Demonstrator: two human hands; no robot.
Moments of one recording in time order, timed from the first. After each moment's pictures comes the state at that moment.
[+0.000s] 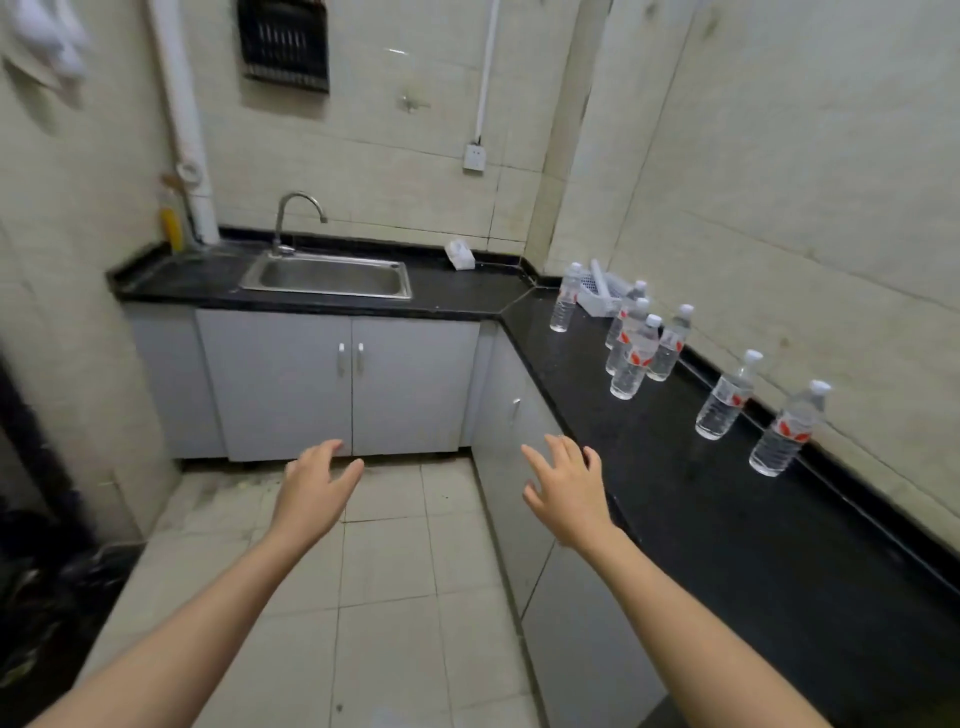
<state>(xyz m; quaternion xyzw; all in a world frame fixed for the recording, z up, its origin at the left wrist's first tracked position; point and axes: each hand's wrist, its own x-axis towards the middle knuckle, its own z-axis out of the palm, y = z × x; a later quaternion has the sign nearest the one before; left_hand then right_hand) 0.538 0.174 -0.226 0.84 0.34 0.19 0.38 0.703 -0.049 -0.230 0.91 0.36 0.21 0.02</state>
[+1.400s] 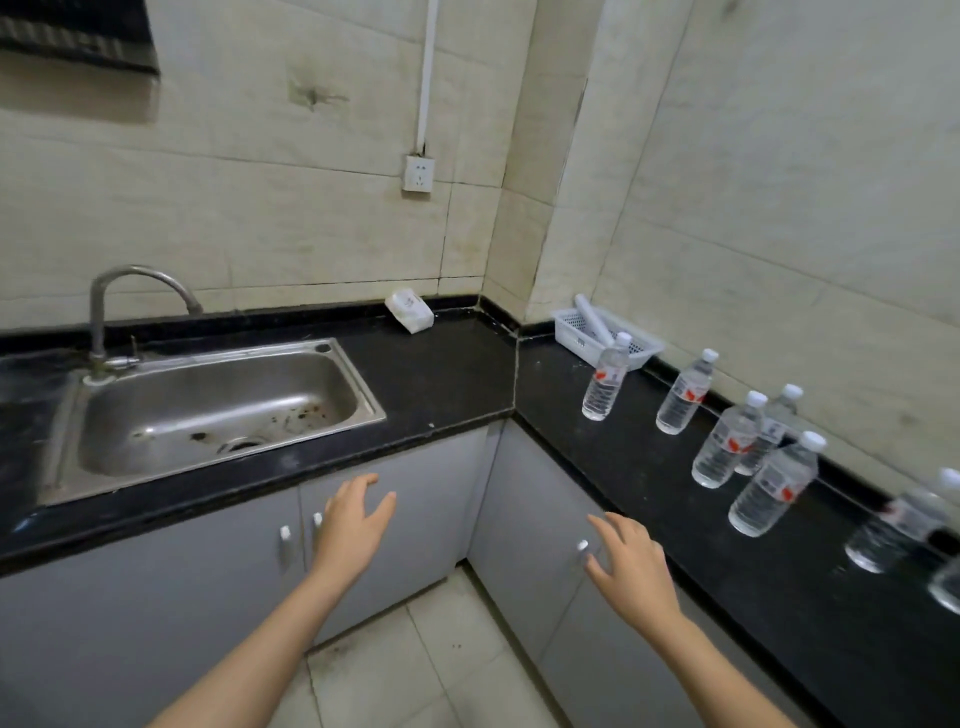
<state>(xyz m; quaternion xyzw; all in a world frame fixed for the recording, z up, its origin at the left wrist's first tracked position) 0.997 0.614 -0.243 0.85 0.17 0.11 0.49 1.024 0.312 -0.241 0.99 0.08 0.05 -0.10</state>
